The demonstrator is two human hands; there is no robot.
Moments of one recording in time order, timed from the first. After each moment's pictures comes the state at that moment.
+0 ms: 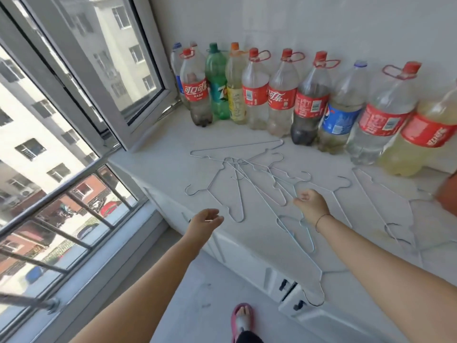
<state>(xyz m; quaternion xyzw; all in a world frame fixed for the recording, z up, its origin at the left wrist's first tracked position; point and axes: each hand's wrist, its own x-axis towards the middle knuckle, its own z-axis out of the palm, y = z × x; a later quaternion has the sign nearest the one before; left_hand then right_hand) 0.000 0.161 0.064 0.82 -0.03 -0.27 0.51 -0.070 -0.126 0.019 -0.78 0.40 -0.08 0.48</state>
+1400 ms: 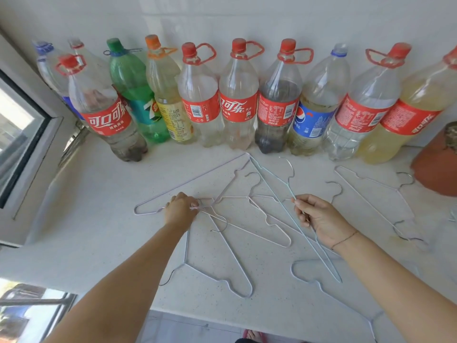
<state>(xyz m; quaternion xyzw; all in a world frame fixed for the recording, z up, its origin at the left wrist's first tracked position) 0.298 0.022 -0.021 0.91 -0.38 -0.14 0.13 0.009 -0.153 0.038 -0.49 0.41 -0.20 0.75</state>
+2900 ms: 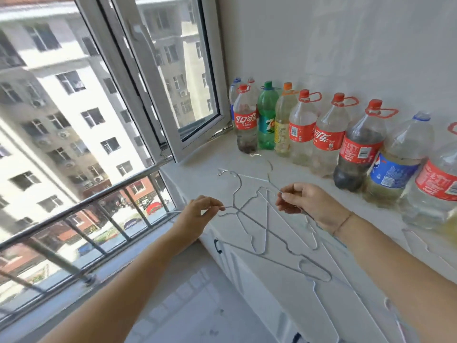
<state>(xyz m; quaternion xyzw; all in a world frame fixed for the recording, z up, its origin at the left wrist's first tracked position) 0.011 0.184 0.169 0.89 -0.19 -0.03 0.41 -0.022 -0.094 0.174 -0.70 0.02 0.07 0.71</state>
